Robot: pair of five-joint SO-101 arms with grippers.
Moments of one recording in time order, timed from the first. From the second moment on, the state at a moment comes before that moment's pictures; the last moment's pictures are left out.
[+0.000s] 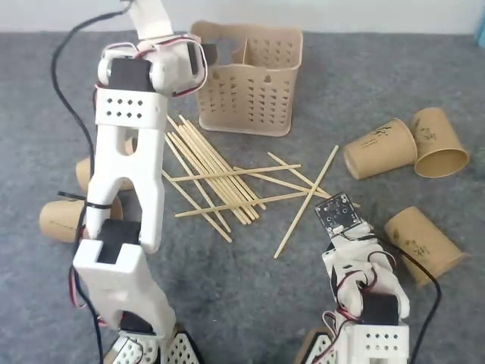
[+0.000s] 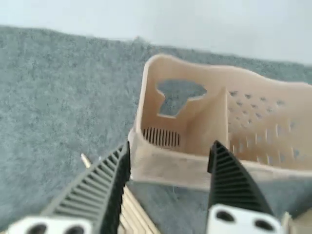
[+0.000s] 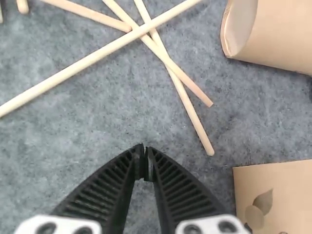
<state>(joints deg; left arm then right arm) -0.4 18.5 -34.4 73.2 17.1 -1.9 -103.1 95.4 66.7 28.8</state>
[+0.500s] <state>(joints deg) -4.6 36.9 -47.4 74.5 17.7 -1.9 -103.1 95.4 66.7 28.9</state>
